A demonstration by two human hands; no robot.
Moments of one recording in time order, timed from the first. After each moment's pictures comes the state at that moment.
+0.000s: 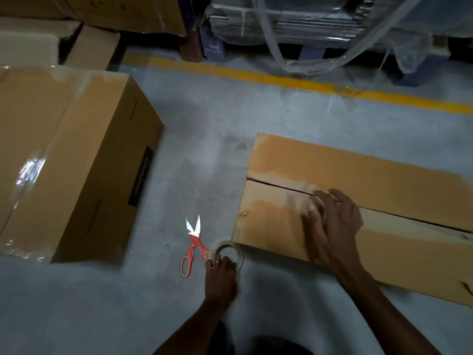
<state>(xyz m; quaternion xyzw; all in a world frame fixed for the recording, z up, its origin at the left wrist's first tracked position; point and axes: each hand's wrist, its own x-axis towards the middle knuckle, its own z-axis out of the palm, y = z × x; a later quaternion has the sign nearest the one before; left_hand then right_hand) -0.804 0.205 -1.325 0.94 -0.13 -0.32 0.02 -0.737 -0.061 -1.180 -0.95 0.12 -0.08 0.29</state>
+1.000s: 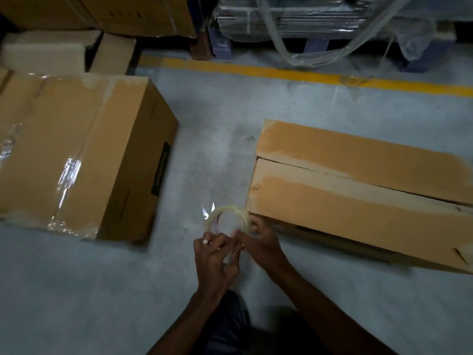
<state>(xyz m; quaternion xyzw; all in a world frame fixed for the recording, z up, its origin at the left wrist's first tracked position) -0.814 0.235 -1.179 0.94 -0.10 0.12 0.30 -0.785 0.089 -1.168 -0.71 0.24 0.22 0.63</state>
